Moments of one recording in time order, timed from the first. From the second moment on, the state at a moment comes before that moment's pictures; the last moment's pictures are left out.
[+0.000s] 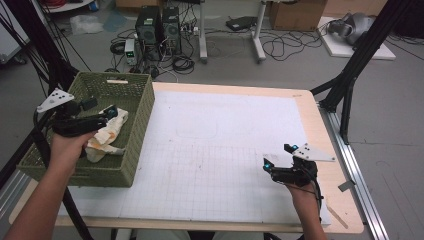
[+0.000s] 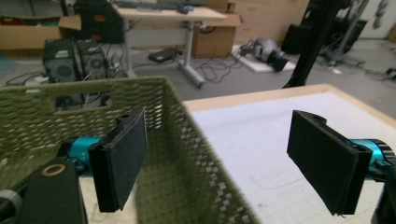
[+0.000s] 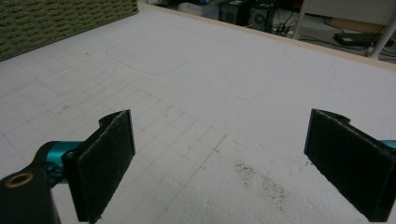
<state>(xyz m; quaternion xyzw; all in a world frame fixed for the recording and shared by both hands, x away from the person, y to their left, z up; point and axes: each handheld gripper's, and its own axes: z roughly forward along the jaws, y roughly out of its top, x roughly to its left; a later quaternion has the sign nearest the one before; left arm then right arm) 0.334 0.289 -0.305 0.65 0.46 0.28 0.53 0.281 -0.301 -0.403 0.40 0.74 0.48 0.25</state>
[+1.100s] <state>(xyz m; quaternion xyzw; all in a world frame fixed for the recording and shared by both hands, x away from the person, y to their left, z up) 0.391 0.327 -0.392 0.71 0.64 0.18 0.24 0.281 -0.299 -0.403 0.39 0.74 0.48 0.25</state>
